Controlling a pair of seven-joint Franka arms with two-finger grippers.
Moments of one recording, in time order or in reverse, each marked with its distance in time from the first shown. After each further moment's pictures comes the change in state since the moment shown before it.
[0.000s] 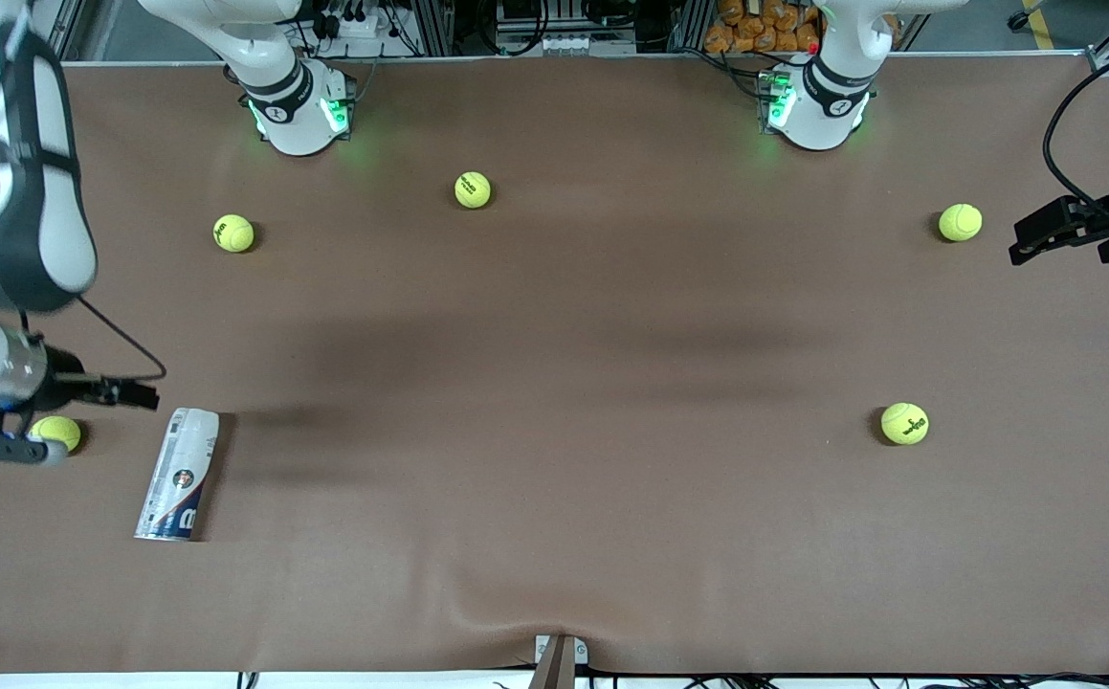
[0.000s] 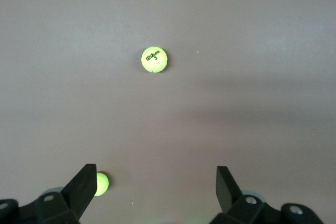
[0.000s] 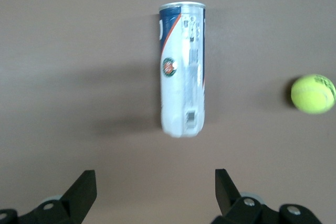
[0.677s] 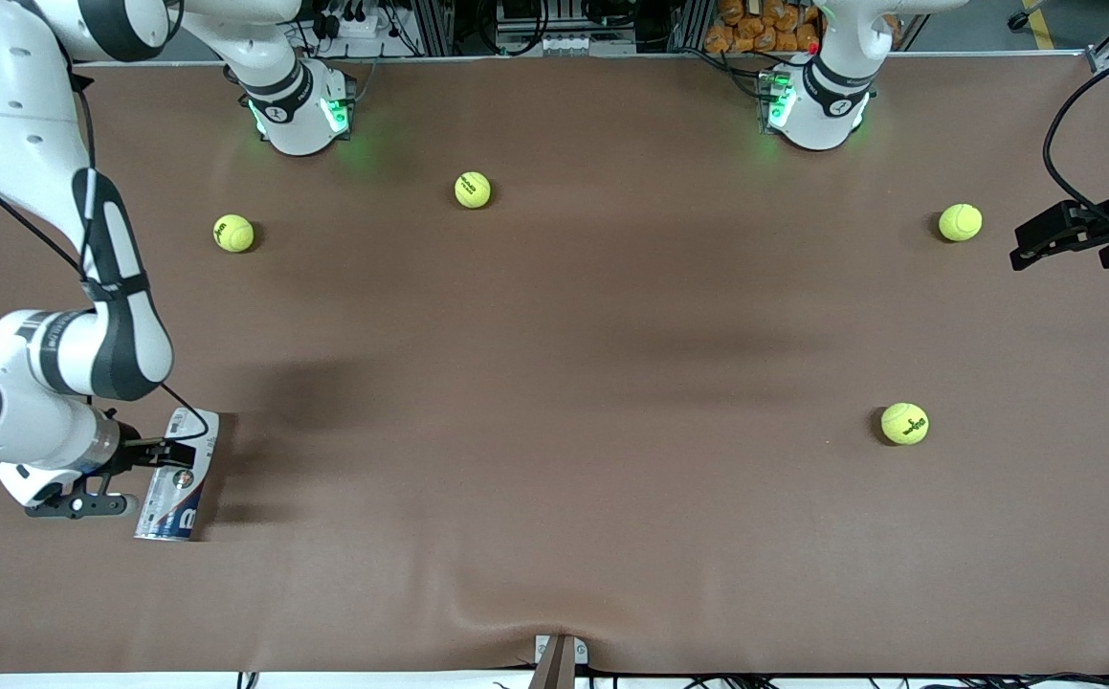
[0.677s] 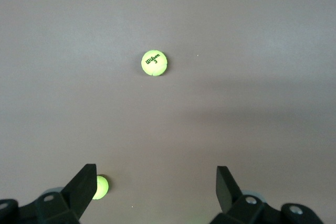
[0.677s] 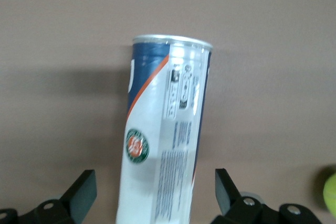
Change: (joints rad) left arm -0.001 0.002 0.000 0.001 0.000 0.006 0.000; right arm -0.021 0.242 0.001 0.003 -0.068 0.353 -0.080
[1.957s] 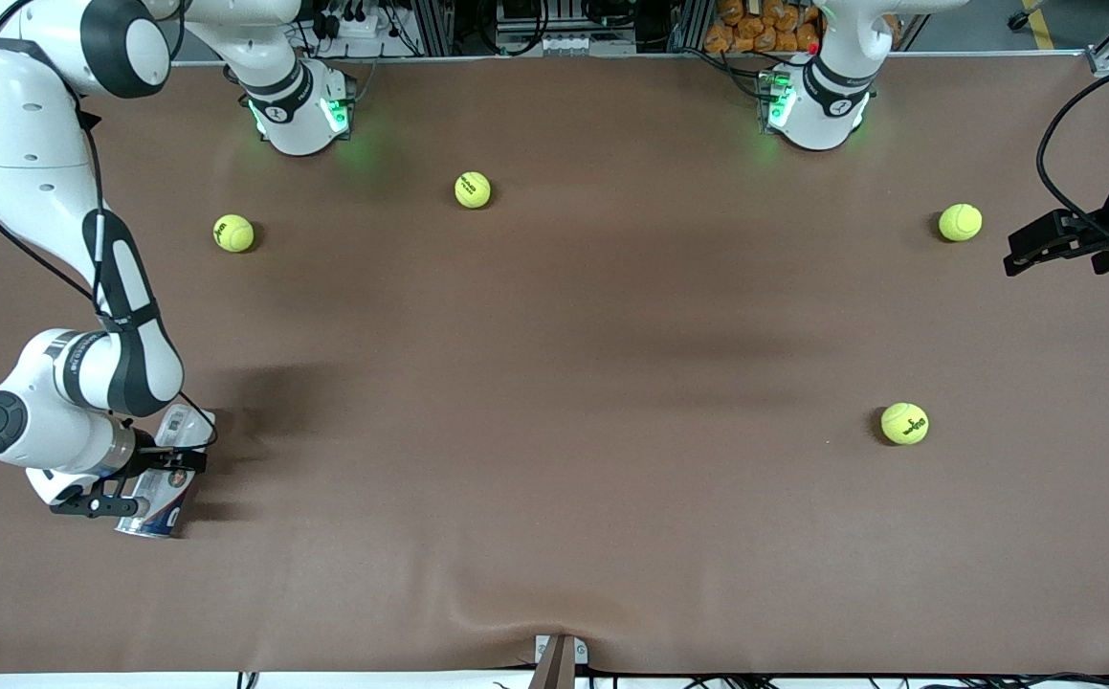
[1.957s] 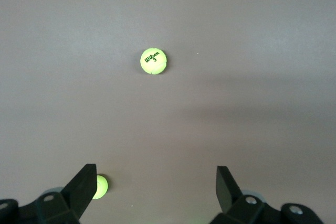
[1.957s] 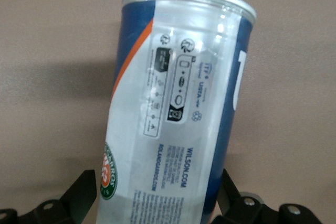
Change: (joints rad) left arm -0.001 0.016 -0.001 -0.001 0.000 0.001 0.000; right arm -0.044 0.101 -0.002 -0.002 0.072 0.067 -0.002
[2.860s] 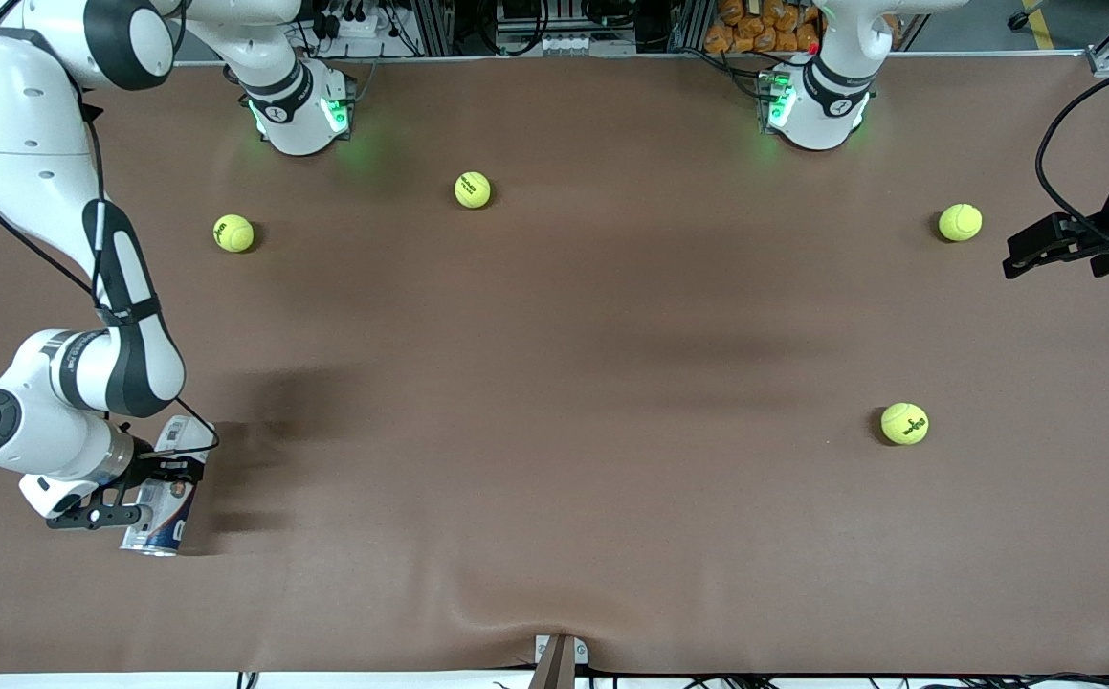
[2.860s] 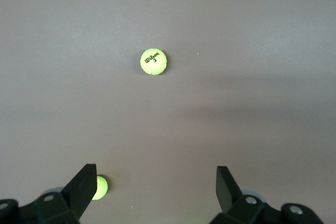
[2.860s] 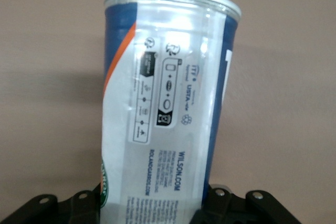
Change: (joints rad) left arm -0.001 0.007 0.000 0.000 0.000 0.005 0.000; right arm 0.030 -0.039 0.021 0.042 0.002 -0.003 -0.112
